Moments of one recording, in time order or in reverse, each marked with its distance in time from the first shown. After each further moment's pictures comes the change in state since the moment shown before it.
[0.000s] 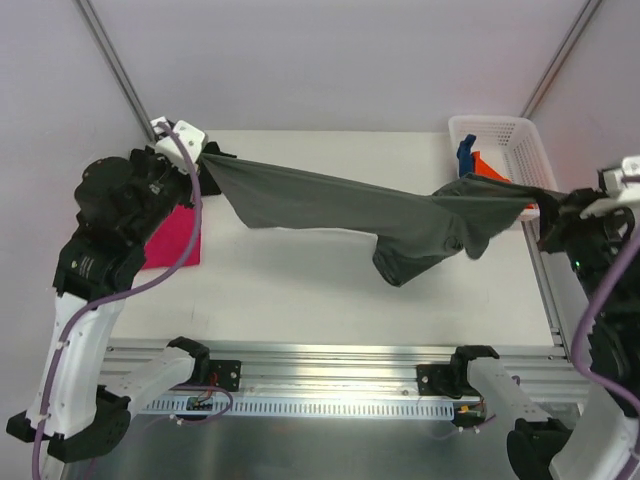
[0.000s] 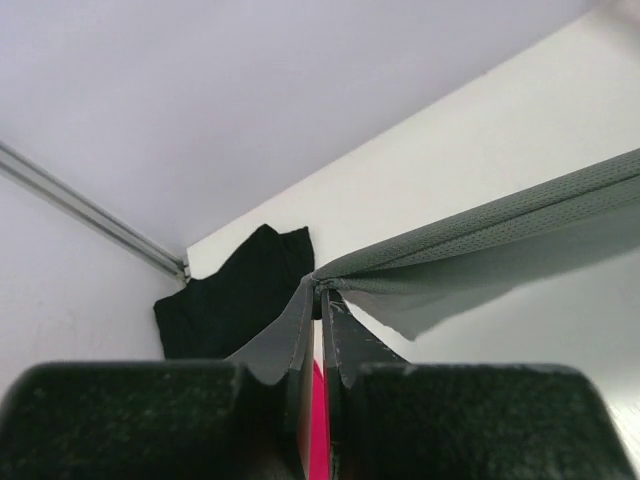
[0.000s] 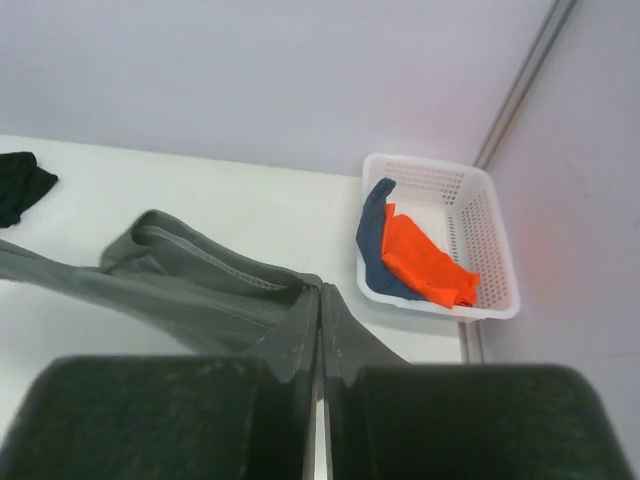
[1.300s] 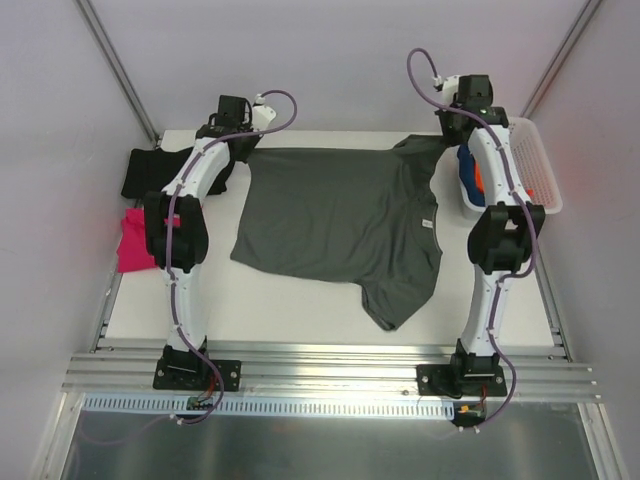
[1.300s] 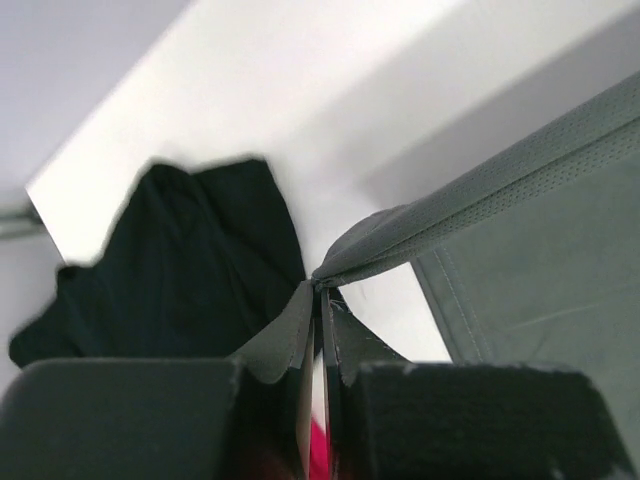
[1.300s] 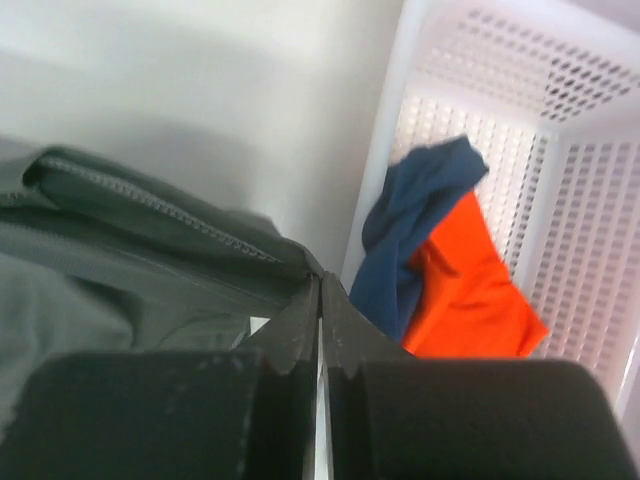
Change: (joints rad) left arm 0.199 1.111 0.355 0.140 0.022 0.156; right arm -0.023 1.263 0.364 0.219 0.093 -0.222
